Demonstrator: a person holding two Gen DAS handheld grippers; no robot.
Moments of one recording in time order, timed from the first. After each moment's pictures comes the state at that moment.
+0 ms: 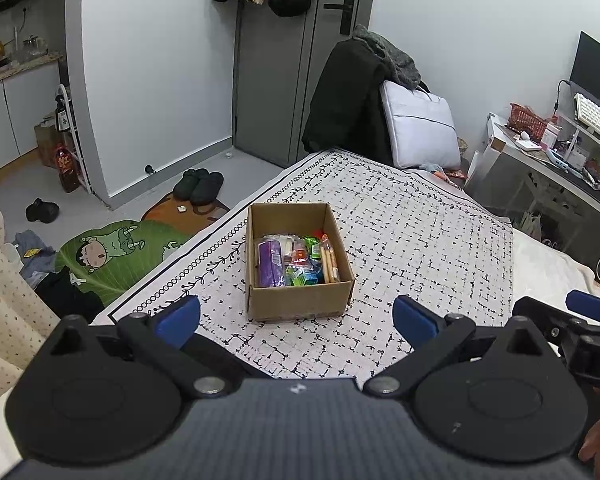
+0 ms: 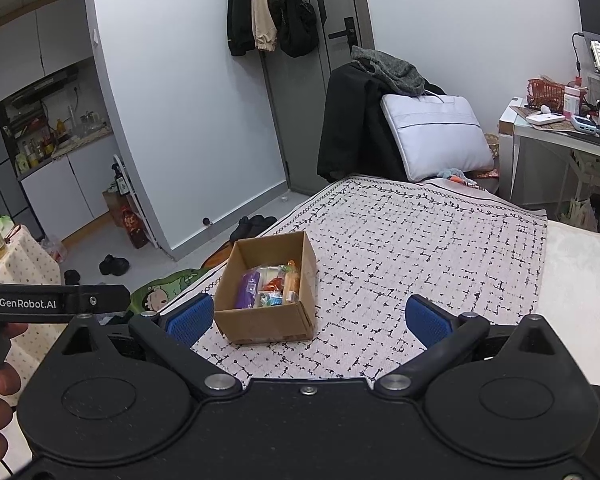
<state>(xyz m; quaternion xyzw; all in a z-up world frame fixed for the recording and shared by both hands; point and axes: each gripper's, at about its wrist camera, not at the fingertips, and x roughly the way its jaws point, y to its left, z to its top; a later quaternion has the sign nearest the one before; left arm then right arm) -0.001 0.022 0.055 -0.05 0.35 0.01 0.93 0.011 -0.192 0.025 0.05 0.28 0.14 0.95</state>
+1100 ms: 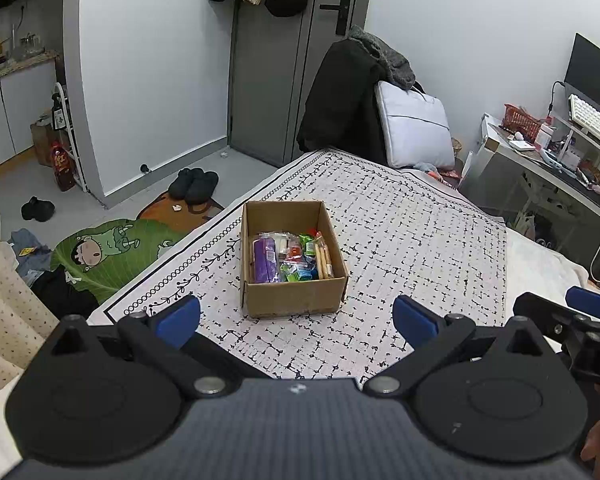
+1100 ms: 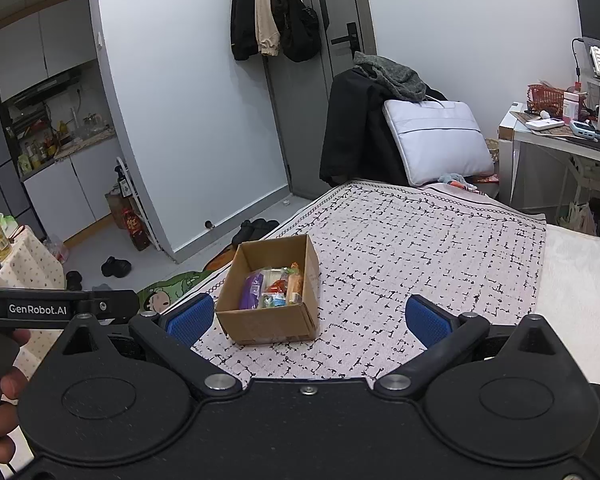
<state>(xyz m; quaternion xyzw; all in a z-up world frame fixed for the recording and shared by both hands) -0.009 0.019 0.054 -0.06 0.35 0.01 0.93 0.003 -0.191 0.030 0.05 0.28 0.14 0.95</state>
